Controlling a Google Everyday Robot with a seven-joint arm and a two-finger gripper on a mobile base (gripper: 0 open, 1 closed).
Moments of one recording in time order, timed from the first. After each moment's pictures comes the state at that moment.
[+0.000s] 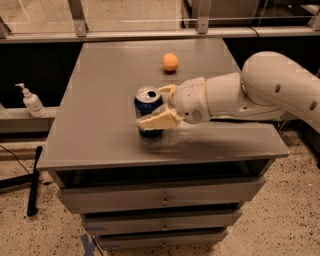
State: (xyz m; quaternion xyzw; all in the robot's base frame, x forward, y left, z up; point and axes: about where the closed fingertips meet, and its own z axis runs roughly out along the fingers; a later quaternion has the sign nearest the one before) arm 0.522 0.022 0.886 -0.56 0.62 0.31 0.46
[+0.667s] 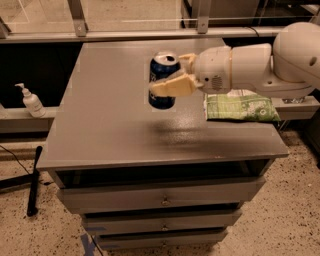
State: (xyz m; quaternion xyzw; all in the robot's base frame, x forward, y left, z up) arm 0.553 -0.013 0.957 -0.49 0.63 0.33 0.50
